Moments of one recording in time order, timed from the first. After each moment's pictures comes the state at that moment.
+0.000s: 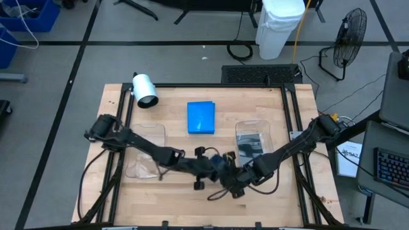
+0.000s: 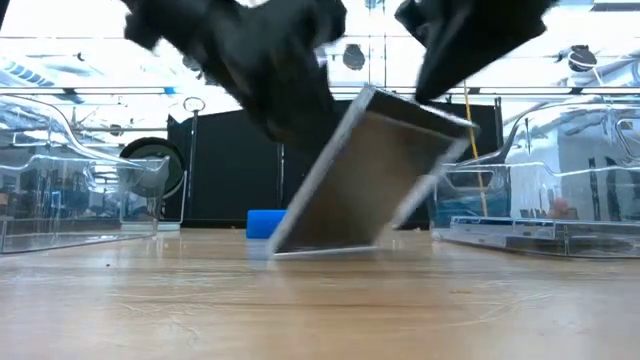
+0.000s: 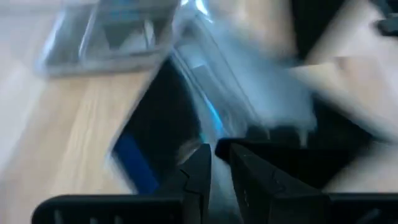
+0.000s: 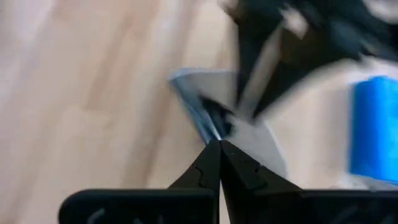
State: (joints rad) left arm -0.35 1.86 1.08 0.13 -0.22 -0.19; right arm 0.50 1.73 1.27 -0.58 0.40 0.08
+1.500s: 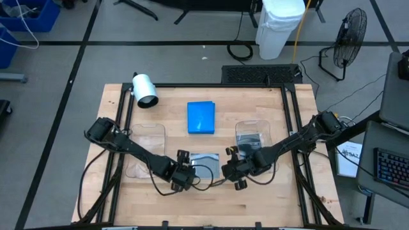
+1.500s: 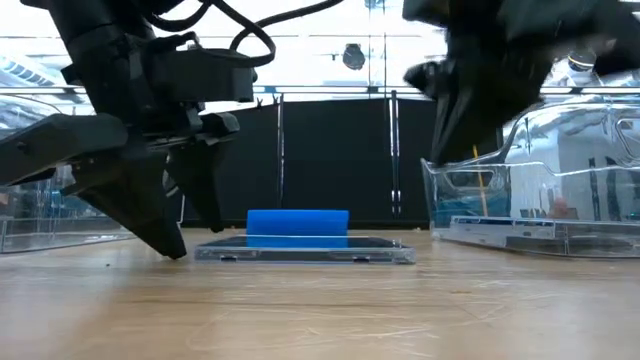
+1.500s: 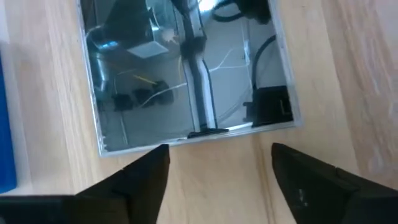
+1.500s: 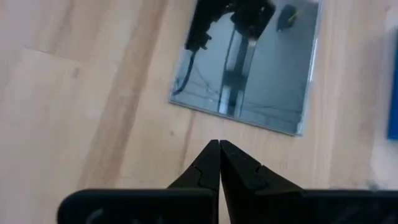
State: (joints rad) left arm -0.46 1.87 1.09 -0.49 -0.34 -0.17; right arm 0.42 1.69 1.07 -0.47 0.25 0.09
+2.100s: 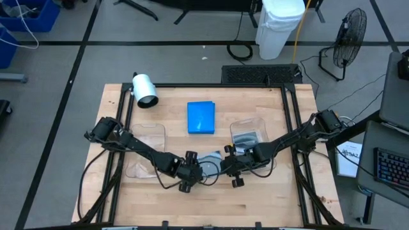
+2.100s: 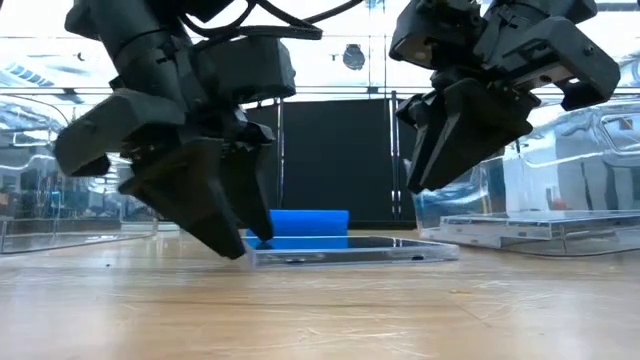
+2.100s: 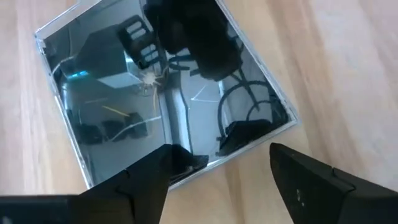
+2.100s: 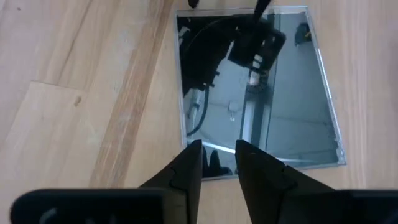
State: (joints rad) left arm -0.39 1.90 1.09 -0.25 -0.23 -0.09; right arm 0.35 1.69 0.95 -0.25 0.15 0.09
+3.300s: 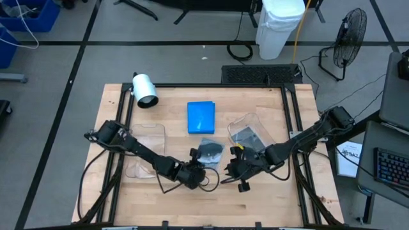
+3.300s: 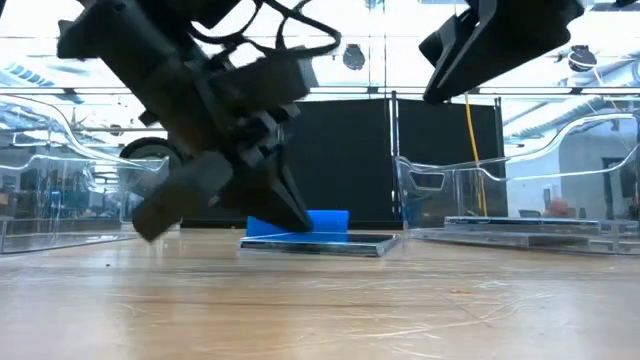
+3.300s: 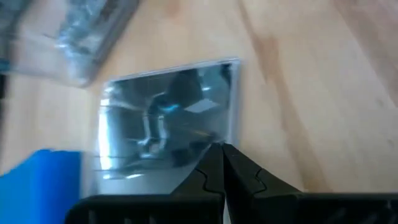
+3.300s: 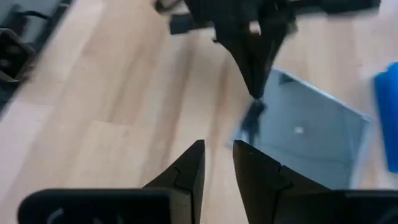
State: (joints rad) left arm -0.42 1.96 1.08 -0.08 -0.57 0.16; right arm 0.46 1.52 0.95 -0.24 0.25 0.15
